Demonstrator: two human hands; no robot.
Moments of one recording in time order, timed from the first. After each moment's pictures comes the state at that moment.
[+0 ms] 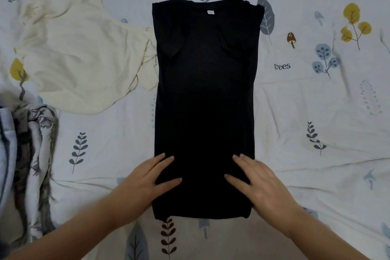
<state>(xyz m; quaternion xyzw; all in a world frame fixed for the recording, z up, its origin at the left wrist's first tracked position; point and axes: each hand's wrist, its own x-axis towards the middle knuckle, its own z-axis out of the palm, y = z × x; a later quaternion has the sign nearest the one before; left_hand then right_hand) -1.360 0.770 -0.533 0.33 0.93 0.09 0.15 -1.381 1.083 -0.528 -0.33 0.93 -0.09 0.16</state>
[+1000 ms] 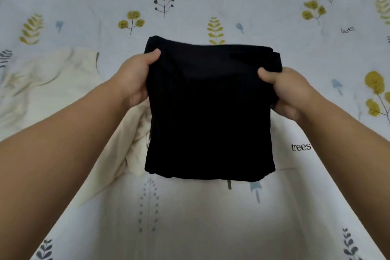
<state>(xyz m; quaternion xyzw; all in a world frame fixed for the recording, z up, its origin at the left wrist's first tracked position) -1.736 0.771 -0.477 -0.28 0.57 0.77 0.11 -1.753 1.035 -0.488 0.17 0.68 -0.69 0.21</state>
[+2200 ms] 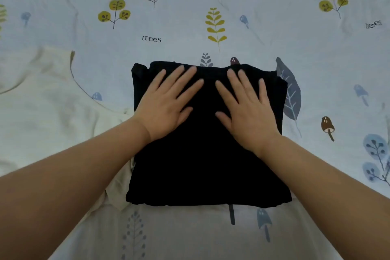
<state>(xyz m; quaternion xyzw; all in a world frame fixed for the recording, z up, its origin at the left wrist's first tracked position) -1.751 0.788 -0.579 0.24 0.97 0.02 -0.04 -1.754 1.001 -0.579 -0.20 0.98 -0.03 0.02</state>
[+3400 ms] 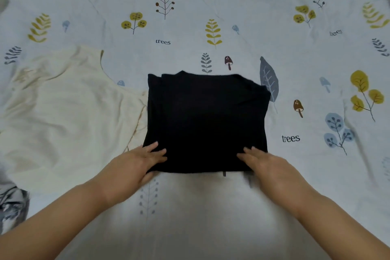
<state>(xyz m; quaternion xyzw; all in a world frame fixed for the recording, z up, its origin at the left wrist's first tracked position) -1.564 0.750 -0.521 0.19 0.94 0.16 0.24 -1.595 1.062 -0.516 -0.22 0.94 -0.08 0.26</state>
